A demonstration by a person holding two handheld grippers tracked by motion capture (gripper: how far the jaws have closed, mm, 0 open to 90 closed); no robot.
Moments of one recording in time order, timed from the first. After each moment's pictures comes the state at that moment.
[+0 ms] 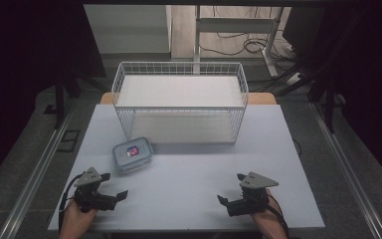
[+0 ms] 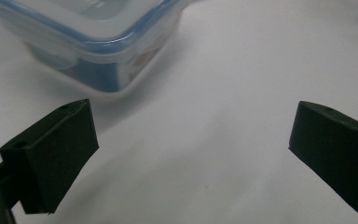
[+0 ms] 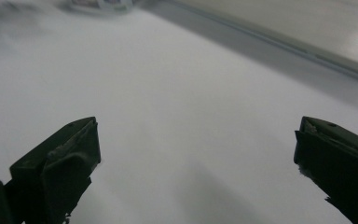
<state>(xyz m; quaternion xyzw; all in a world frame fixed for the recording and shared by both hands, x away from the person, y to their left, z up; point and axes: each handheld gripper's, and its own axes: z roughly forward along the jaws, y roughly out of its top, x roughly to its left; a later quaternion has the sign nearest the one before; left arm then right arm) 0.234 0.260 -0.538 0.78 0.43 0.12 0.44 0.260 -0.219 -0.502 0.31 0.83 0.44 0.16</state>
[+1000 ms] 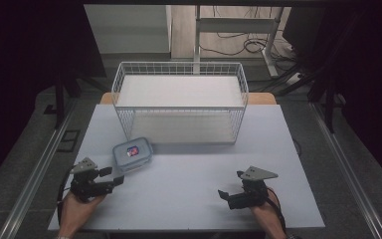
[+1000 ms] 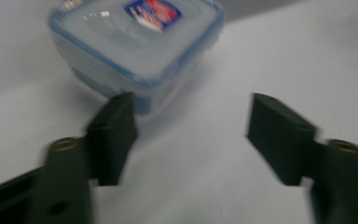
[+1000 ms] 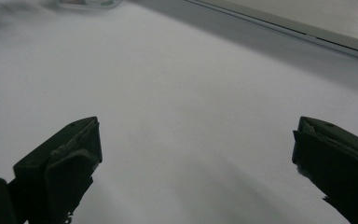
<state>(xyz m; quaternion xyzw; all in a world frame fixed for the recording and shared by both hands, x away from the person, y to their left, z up) 0.257 0.276 -0.511 0.74 0.49 0.12 0.44 0.279 -0.224 -0.510 0.33 0.83 0.43 0.13</state>
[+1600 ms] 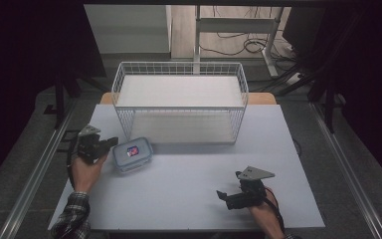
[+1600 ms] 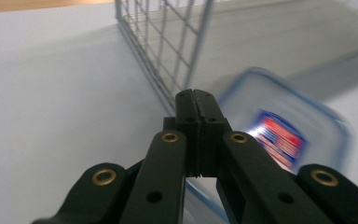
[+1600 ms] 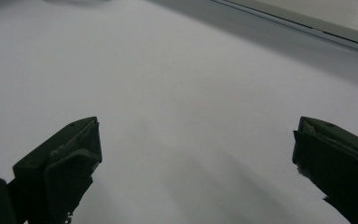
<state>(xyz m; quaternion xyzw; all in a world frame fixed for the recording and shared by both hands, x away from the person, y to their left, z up) 0.358 0.284 -0.507 0.72 0.52 0.18 0.41 0.280 -0.220 -0.512 0.34 0.83 0.42 0.13</state>
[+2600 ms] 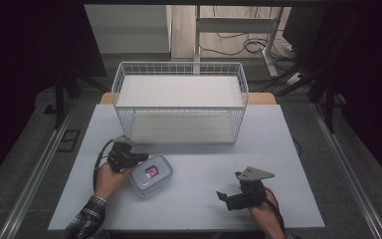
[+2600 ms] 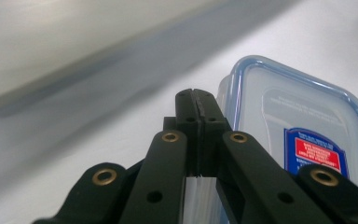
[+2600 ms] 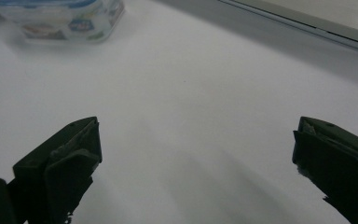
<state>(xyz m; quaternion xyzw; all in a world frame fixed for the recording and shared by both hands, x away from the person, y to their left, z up) 0.347 0.195 -0.519 0.81 0.43 0.04 0.41 0.279 -0.219 -0.511 0.33 0.84 0.42 0.13</state>
